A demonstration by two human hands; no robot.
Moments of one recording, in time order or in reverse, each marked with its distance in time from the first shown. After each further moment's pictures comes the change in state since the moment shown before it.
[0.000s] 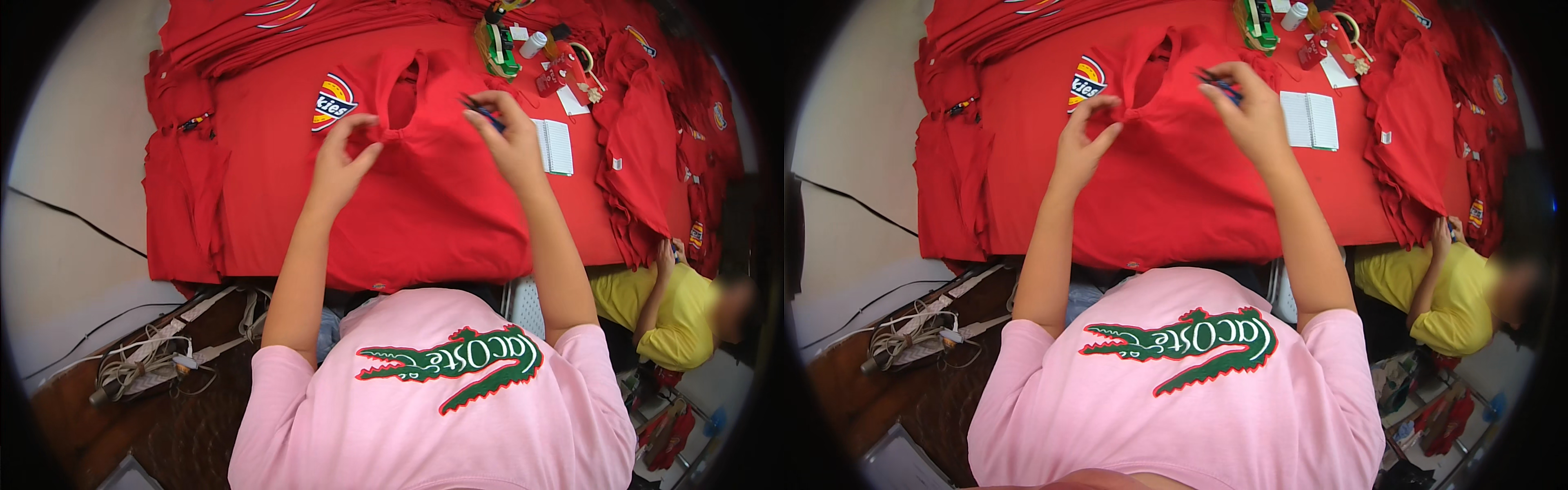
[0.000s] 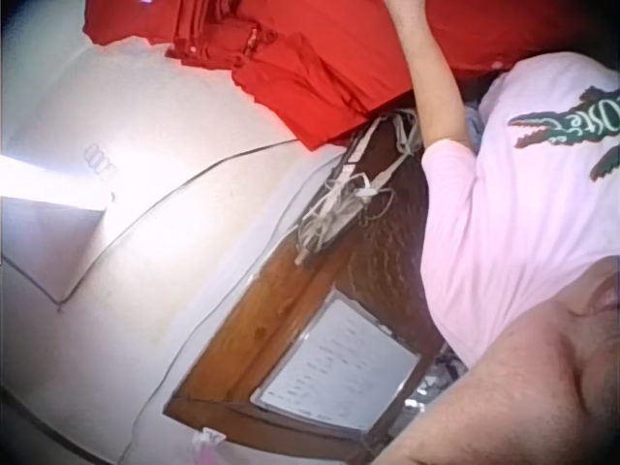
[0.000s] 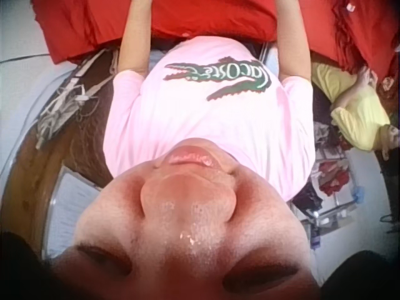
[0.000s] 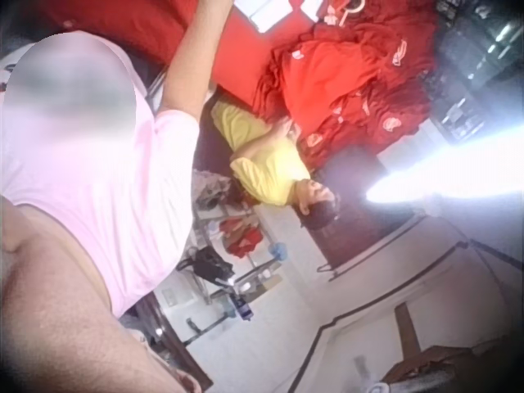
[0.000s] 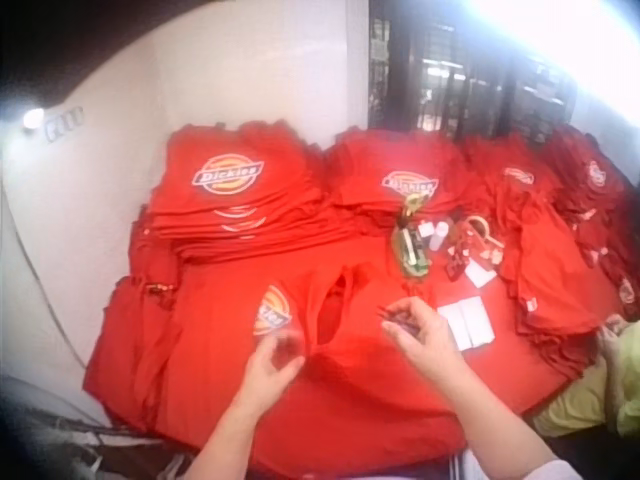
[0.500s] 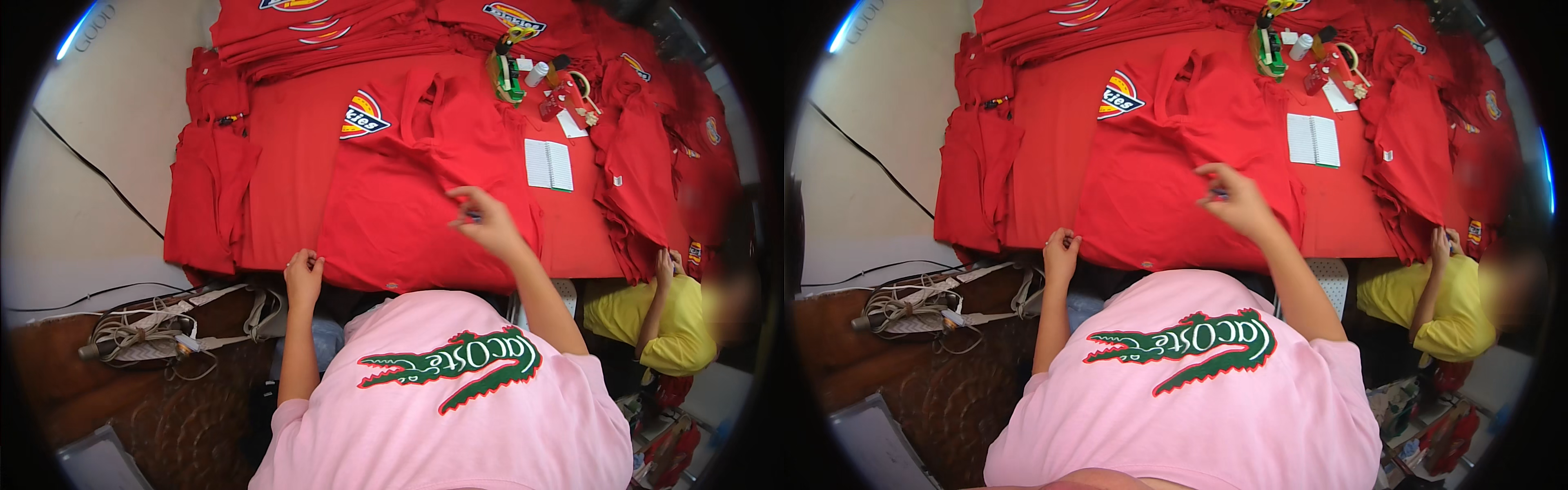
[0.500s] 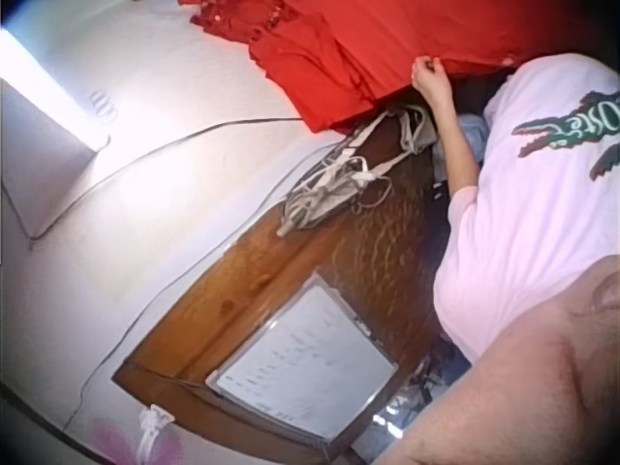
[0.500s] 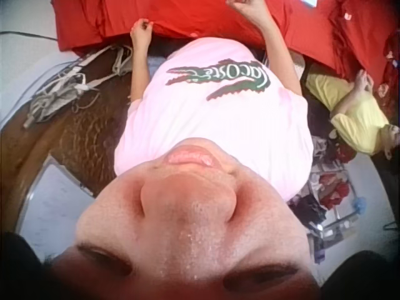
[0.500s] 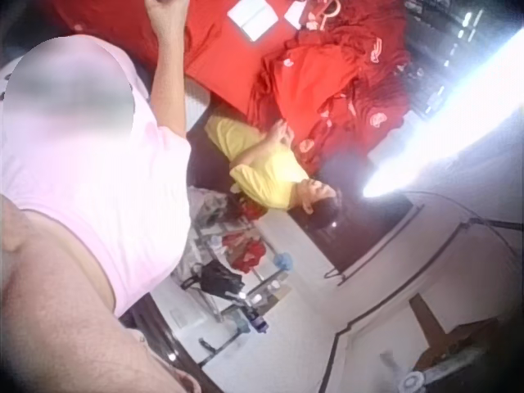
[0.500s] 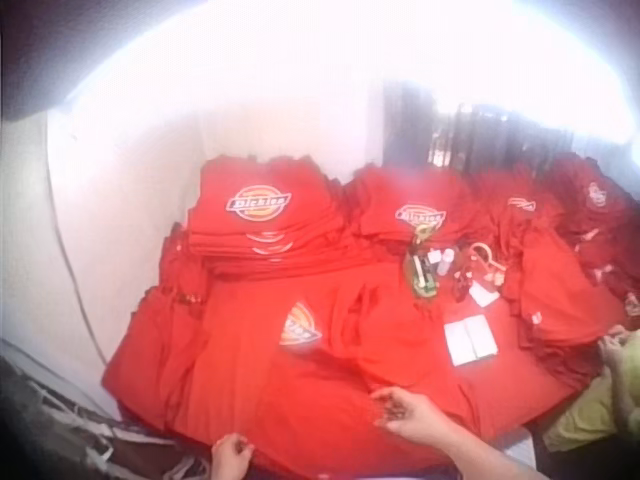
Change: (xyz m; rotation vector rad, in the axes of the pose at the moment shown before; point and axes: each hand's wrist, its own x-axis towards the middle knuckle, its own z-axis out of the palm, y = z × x) left_hand -0.247 -0.083 -0.095 0.684 0.176 -0.539; right_hand -0.123 -0.010 0.019 0.091 -0.444 0.206
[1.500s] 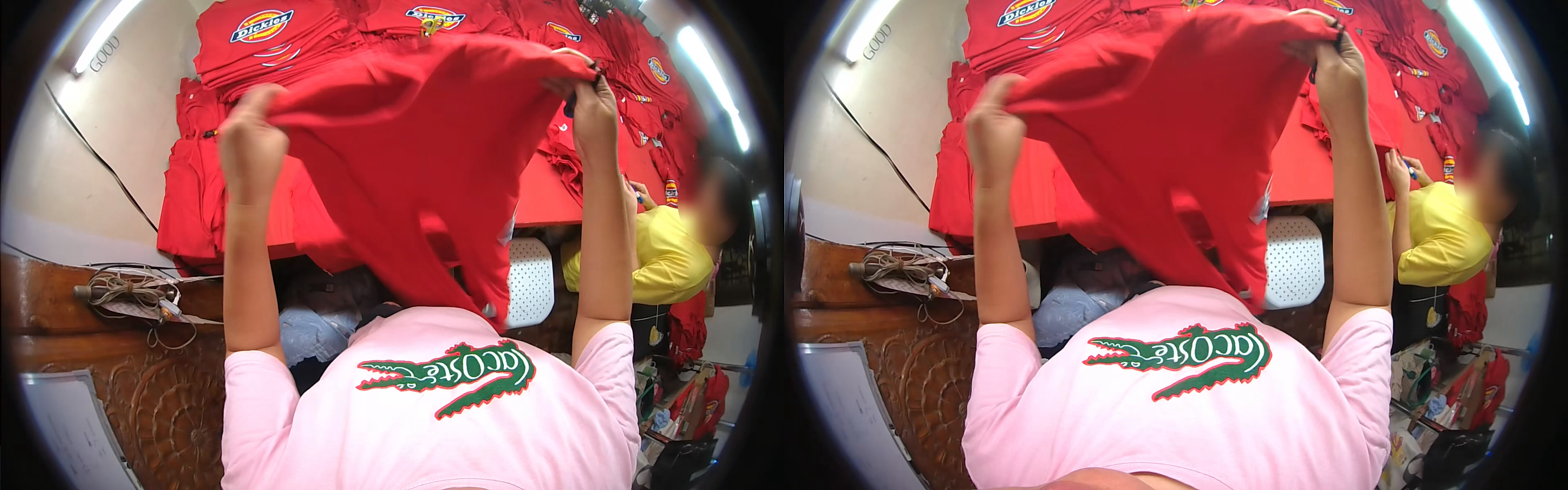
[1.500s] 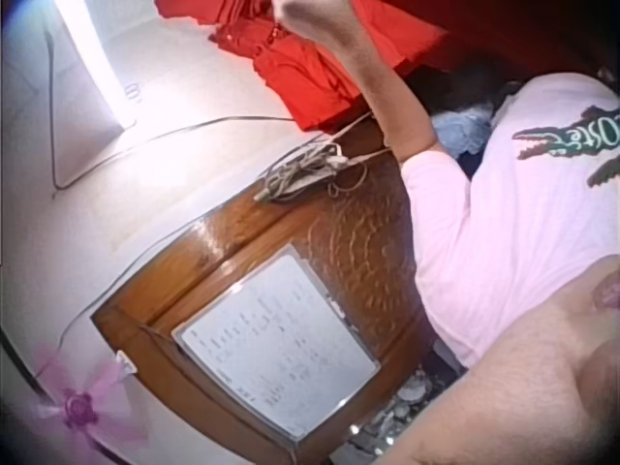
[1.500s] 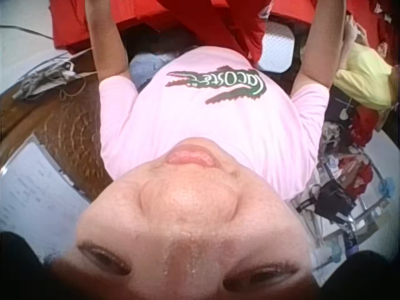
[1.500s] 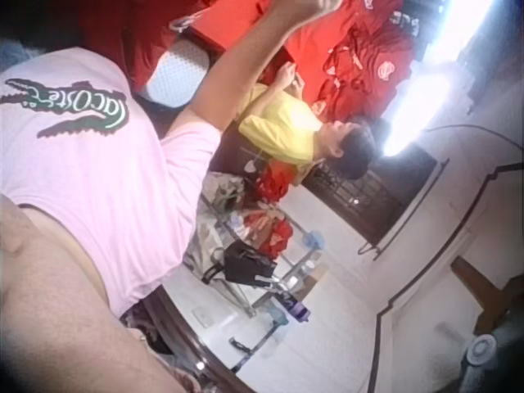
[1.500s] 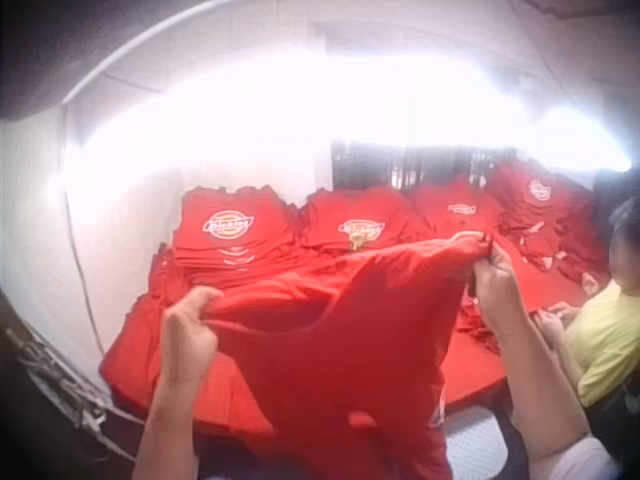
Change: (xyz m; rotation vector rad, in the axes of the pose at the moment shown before) left_hand -0.035 0.301 -0.148 0.010 0.592 0.835; right_hand -0.131 -0.128 -0.232 0.108 0.707 -0.458
